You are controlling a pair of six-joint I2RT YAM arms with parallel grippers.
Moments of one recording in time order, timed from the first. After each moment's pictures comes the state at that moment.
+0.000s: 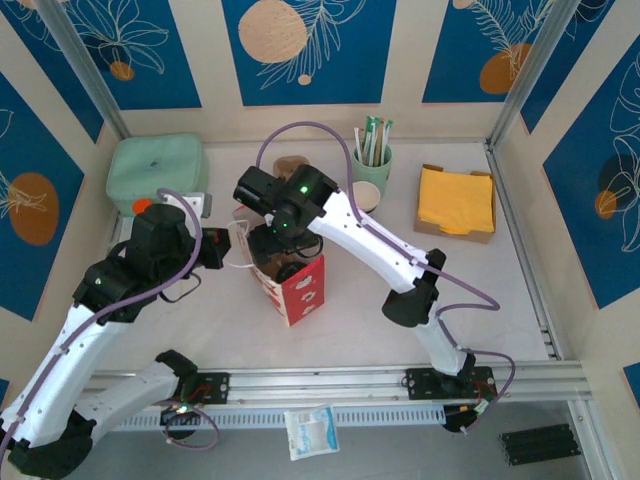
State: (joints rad) left arm -0.55 0.85 1.21 -0.94 -0.03 -0.45; right arm 1.06 2.15 2.58 -1.71 0.06 0.61
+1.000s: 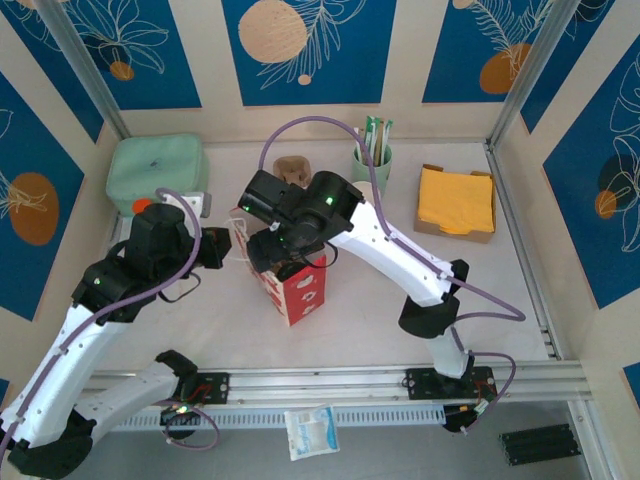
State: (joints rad) left arm -0.55 0.86 1.22 -0.95 -0.03 -0.46; right arm 1.15 2.03 2.58 -1.71 0.11 0.63
